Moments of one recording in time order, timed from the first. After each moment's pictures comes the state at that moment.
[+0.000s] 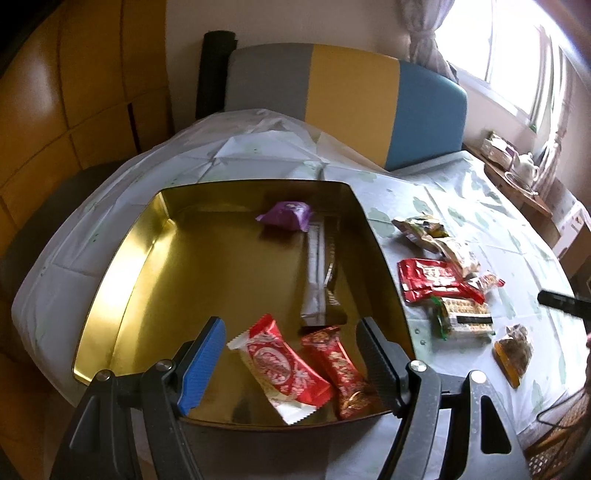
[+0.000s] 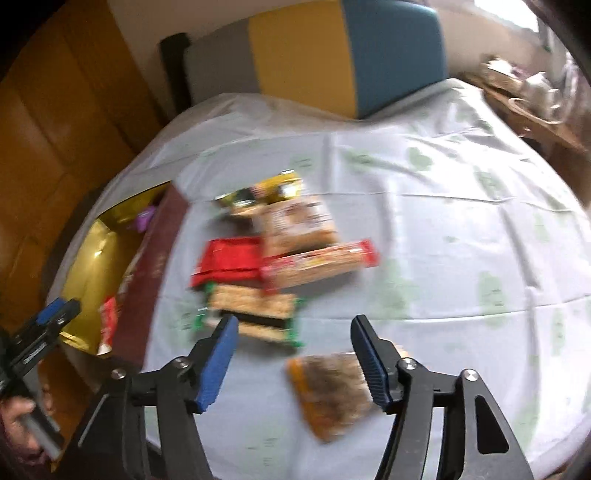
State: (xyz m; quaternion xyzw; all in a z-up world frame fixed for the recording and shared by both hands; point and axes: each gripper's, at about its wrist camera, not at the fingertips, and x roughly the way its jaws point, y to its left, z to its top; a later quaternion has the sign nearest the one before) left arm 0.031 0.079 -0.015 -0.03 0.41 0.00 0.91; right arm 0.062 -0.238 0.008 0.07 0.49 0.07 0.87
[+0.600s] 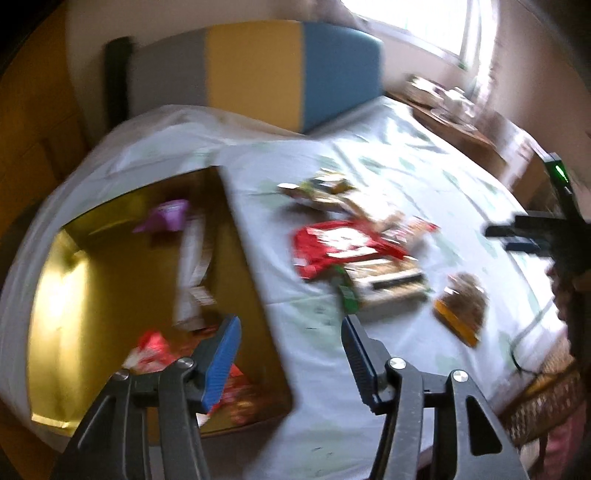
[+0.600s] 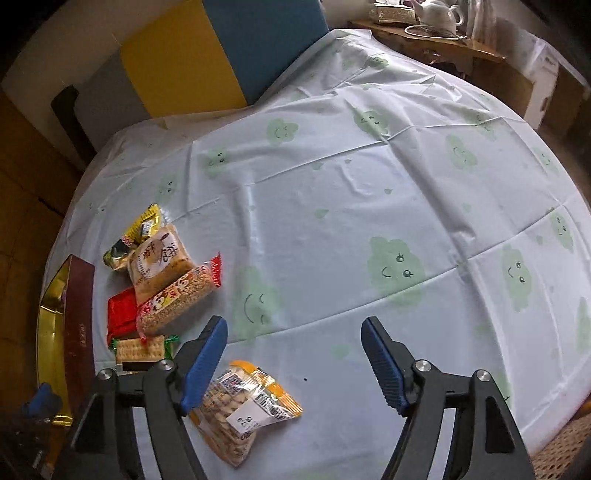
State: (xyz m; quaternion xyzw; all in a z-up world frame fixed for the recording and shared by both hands) left arm 0.047 -0.015 -0.020 0.05 0.45 -0.15 0.88; right arm 0.084 -0.347 -0.023 0.19 0.52 -0.07 0.83
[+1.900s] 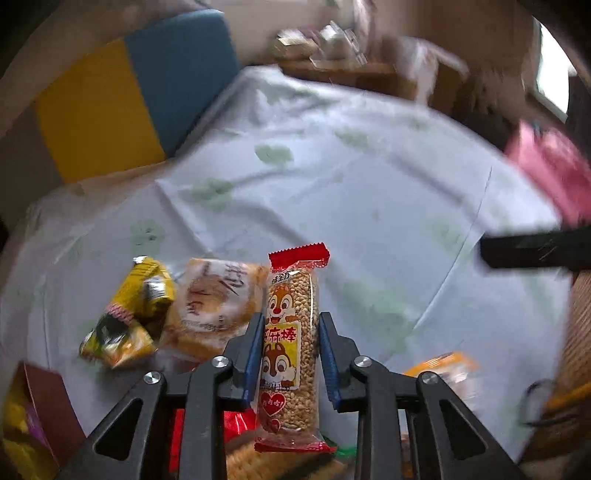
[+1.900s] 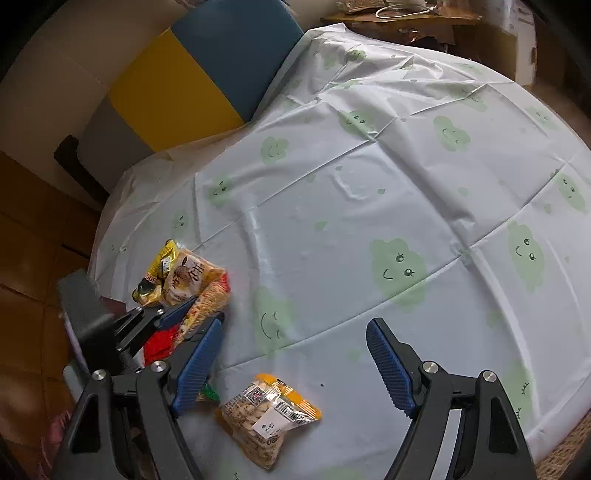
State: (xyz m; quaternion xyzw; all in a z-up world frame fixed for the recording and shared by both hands) left arm 0.156 -0.198 -0.051 0.17 0.43 -0.31 0.83; right arm 0.076 -0.371 -0.016 0.29 0.50 -0.06 0.81
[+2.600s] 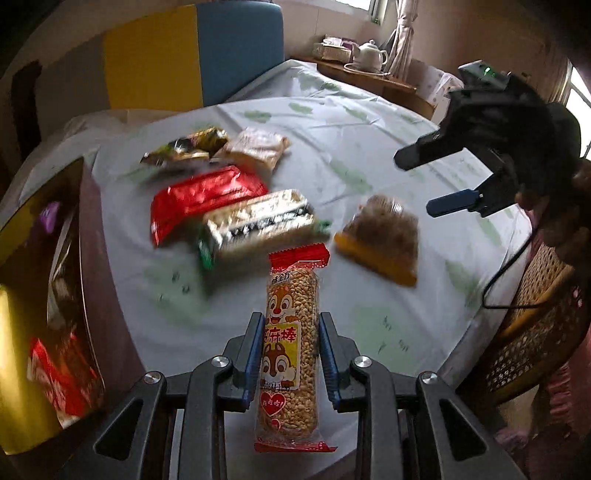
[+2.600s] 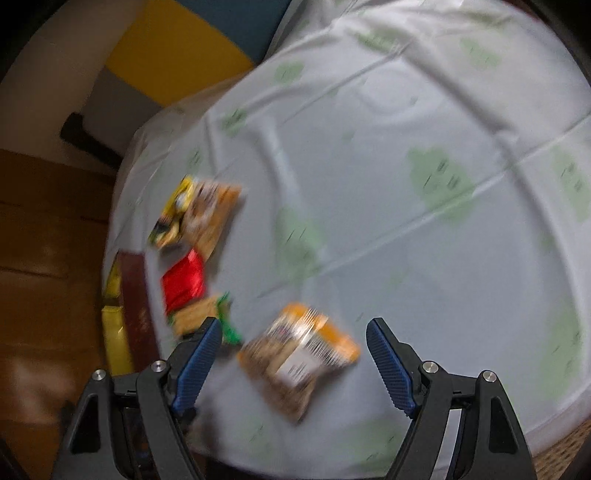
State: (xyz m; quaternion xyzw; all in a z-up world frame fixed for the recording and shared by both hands) left arm 0.021 -0.081 -0.070 0.10 0.47 -0.28 0.83; right arm 0.063 -0.338 -0.049 0.35 0.58 0.04 0.73
